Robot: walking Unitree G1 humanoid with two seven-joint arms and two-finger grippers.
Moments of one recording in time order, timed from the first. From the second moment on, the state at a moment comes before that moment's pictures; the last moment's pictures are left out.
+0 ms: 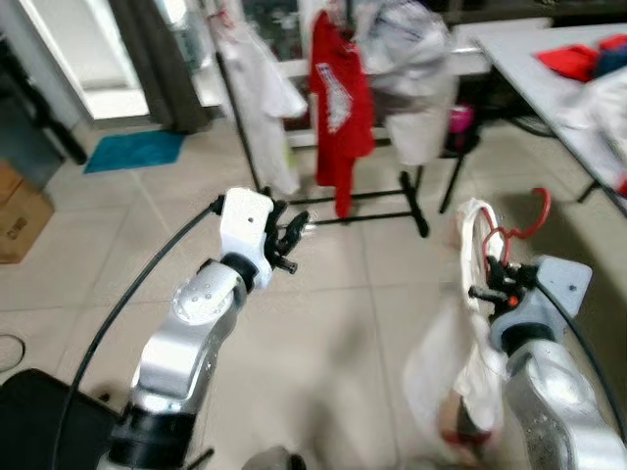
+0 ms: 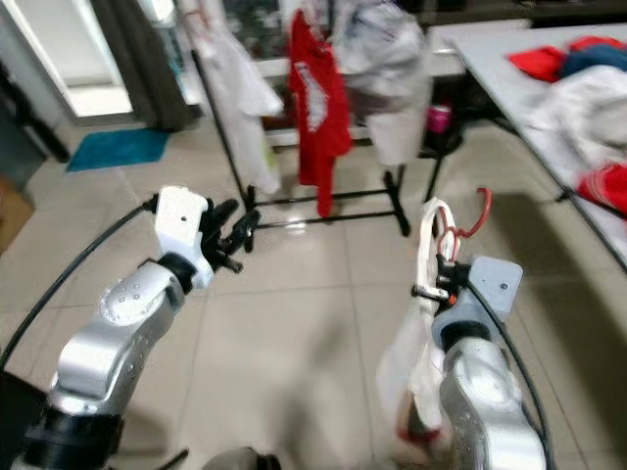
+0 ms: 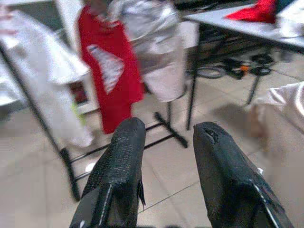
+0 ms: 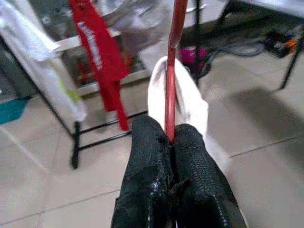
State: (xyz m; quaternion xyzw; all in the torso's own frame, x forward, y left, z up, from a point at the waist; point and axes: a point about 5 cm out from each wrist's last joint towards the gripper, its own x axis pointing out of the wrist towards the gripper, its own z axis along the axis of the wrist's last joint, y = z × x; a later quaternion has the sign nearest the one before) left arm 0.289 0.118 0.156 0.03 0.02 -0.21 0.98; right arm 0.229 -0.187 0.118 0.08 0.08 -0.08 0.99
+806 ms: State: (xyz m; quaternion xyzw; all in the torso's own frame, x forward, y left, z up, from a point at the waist) left arm 0.289 0.114 0.155 0.02 0.03 -0.22 0.98; right arm 0.231 -0.183 0.122 0.09 0.07 -0.06 0.99
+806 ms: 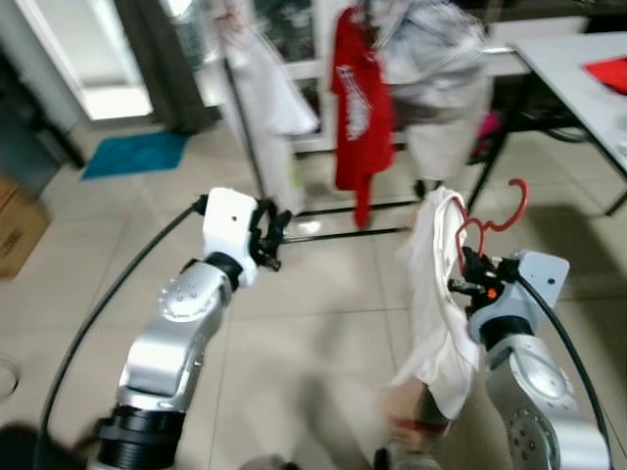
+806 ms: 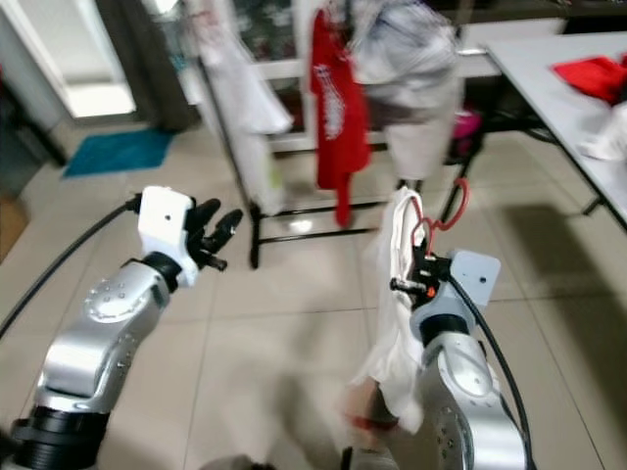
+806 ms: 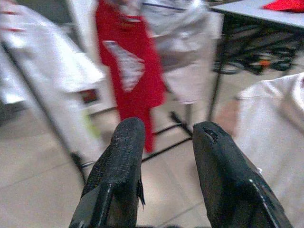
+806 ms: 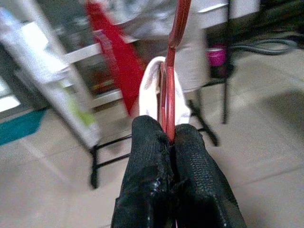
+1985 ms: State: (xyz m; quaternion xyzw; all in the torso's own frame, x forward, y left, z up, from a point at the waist) left arm 0.288 0.103 0.155 0.02 0.03 -0.24 0.97; right arm 0.229 -0.191 0.120 0.08 0.07 -0.07 0.99
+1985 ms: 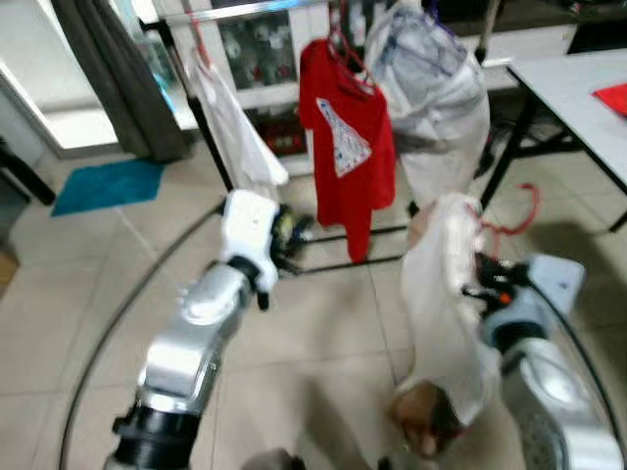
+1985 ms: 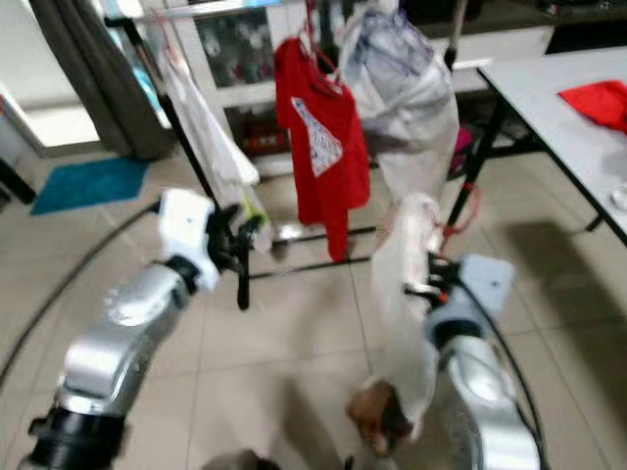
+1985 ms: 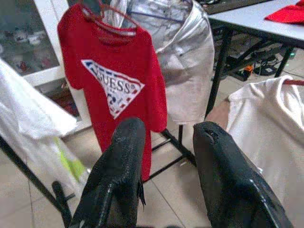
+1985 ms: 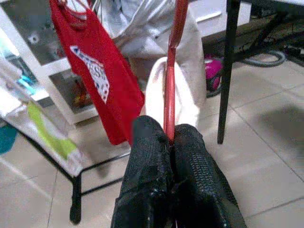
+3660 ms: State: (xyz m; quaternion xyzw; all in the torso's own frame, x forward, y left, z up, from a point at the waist) left arm 0.290 0.115 0.150 0.02 0.03 -0.20 0.98; right arm 0.232 -0.160 0.117 0.06 0.09 0.02 0.99
